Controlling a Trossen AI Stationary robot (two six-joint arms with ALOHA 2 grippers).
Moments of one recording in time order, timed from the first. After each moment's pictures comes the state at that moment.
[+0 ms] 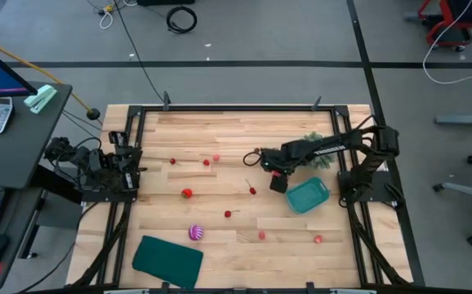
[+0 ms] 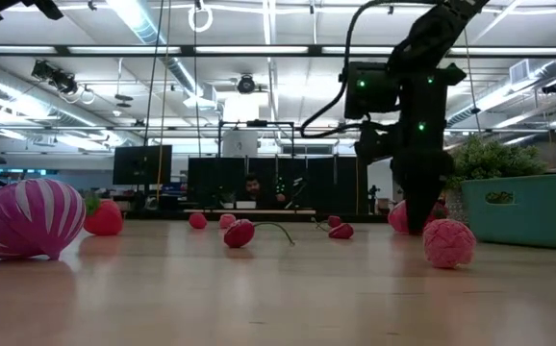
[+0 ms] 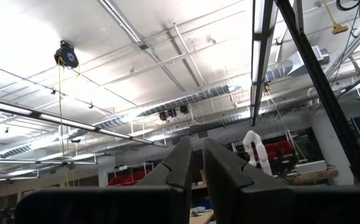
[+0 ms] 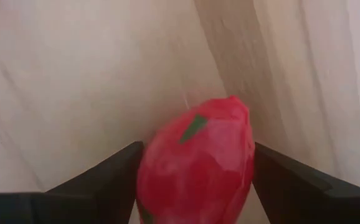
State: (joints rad) left arm -0.48 0.05 0.09 0.80 -0.53 0.67; right arm -0.16 1.72 0.94 -0.67 0.08 0.23
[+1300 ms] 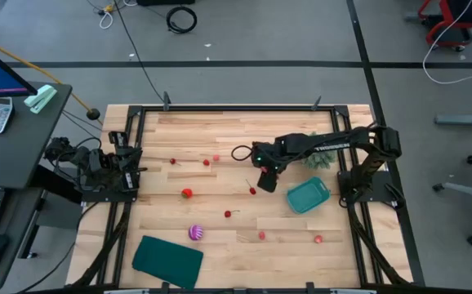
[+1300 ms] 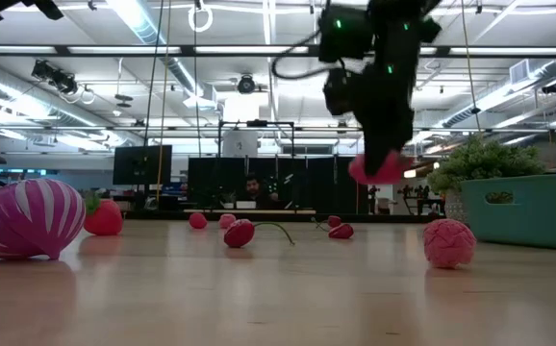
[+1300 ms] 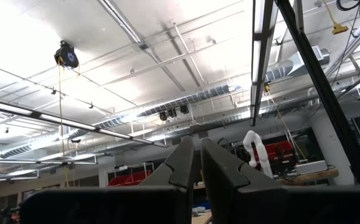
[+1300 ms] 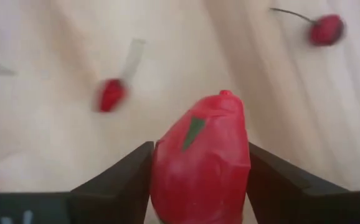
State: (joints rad) left arm -0.48 0.05 0.09 0.80 -0.53 0.67; right arm -0.11 1.71 1.21 -0.82 -0.03 0.34
